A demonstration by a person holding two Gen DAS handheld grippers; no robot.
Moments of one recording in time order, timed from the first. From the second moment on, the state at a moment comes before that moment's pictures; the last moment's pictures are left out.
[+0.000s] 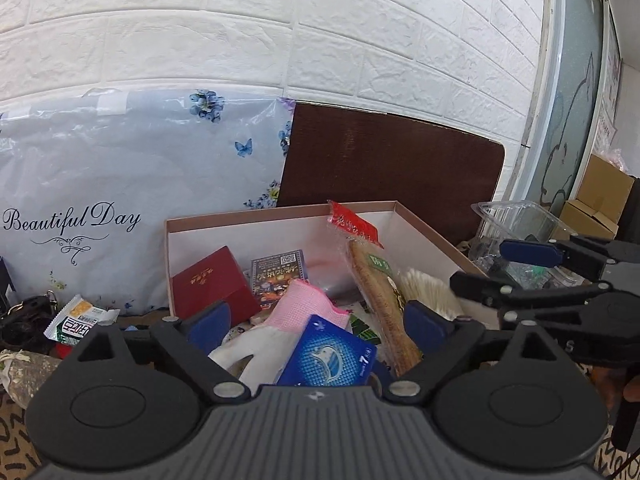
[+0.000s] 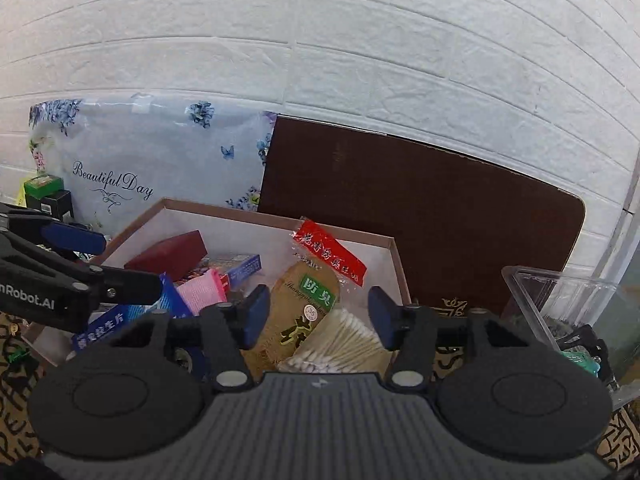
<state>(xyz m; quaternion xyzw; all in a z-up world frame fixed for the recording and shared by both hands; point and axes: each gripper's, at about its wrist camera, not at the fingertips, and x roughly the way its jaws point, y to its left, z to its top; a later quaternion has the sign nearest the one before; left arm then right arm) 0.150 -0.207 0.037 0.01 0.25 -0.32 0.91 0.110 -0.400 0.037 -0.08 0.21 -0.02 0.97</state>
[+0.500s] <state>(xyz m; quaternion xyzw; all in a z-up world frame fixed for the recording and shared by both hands) 0.139 -0.198 0.036 0.02 0.26 -0.29 0.92 0.102 -0.377 0.027 -0.08 0.24 -0.01 0.97</state>
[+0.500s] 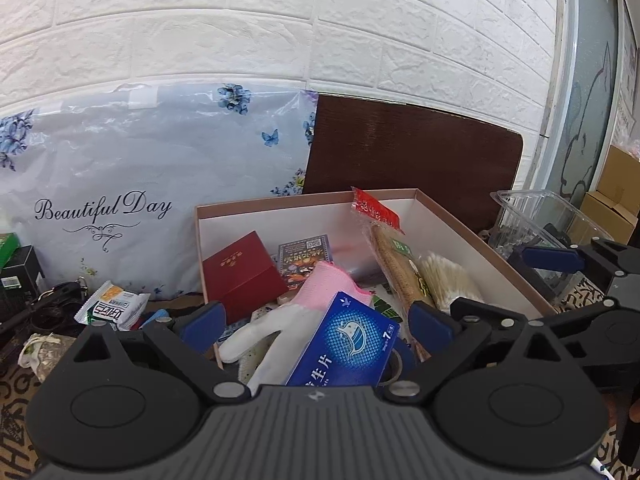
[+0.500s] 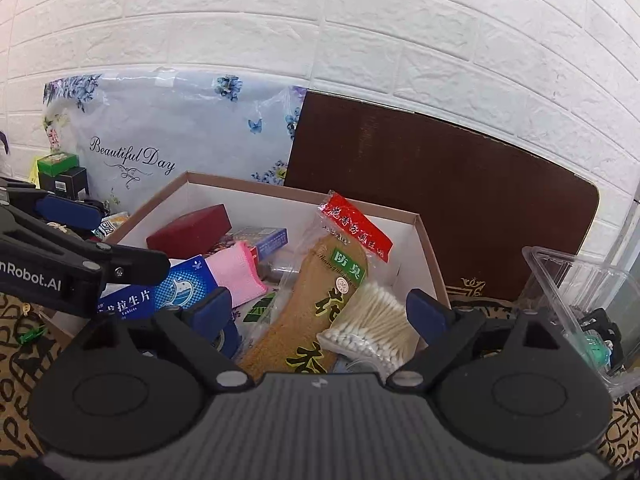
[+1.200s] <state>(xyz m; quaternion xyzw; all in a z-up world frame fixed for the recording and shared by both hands) 0.074 -0.140 0.036 0.01 0.25 -0.25 0.93 0.061 -0.336 0.032 -0.04 0.24 0.00 0.97</state>
